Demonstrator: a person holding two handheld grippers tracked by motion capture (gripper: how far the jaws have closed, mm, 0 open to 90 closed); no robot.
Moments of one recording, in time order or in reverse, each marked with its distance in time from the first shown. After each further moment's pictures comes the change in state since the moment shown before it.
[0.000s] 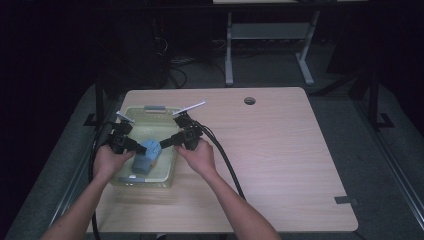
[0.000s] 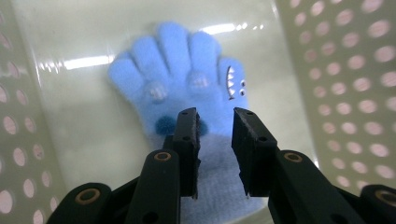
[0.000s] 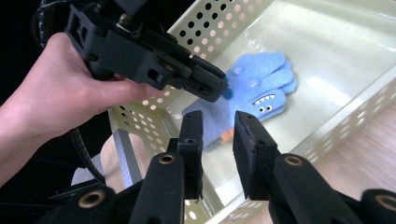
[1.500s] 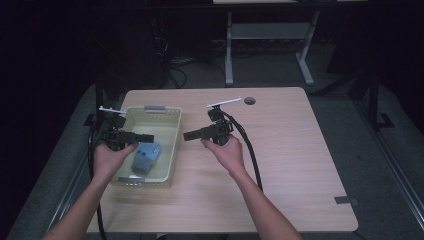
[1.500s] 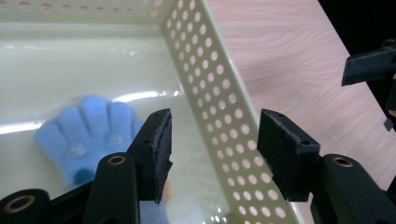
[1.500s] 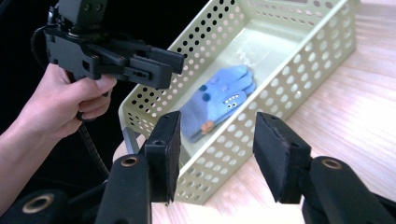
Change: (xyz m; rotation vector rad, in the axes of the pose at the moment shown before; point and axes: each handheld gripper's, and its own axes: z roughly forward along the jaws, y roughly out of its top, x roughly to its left) left arm -0.023 -0.003 -0.034 -0.273 -0.237 -0.006; right arm -0.035 -0.020 -0.076 -0.111 0.037 0.066
